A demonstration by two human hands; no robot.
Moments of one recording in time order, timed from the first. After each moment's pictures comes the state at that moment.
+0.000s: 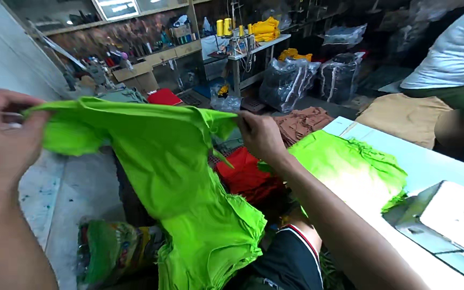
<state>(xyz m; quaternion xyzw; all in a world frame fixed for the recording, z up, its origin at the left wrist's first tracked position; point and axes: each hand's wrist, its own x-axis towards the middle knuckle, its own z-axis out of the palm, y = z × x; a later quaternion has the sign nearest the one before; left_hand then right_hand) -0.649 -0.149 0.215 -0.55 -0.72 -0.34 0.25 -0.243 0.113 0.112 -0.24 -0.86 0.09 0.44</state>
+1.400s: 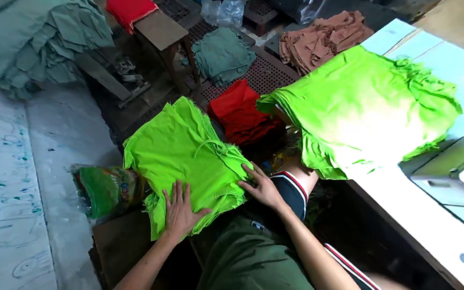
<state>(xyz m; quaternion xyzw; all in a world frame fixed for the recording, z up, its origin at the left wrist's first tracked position) -0.403 -0.178 -0.209 -0.56 -0.82 0.00 -0.05 -0.143 0.025 -0.239 -0.41 -0.77 0.46 0.16</state>
